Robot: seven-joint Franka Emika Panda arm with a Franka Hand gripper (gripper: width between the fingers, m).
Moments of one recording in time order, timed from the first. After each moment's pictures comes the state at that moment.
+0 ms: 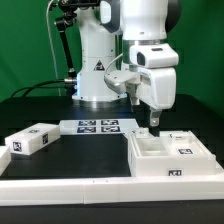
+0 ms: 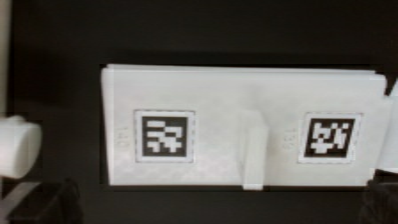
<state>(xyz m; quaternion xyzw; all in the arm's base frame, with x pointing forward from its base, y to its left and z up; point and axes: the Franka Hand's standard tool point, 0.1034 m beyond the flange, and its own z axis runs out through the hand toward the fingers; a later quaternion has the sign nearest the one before) 0.424 0.075 0.049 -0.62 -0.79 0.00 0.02</state>
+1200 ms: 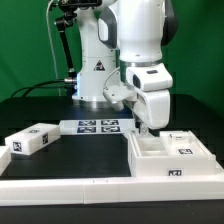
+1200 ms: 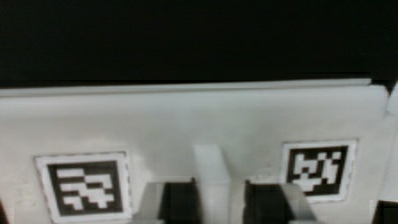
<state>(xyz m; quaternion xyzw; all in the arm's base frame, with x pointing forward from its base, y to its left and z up) 0.405 0.073 0.016 -0.62 -0.78 0.02 0.05</state>
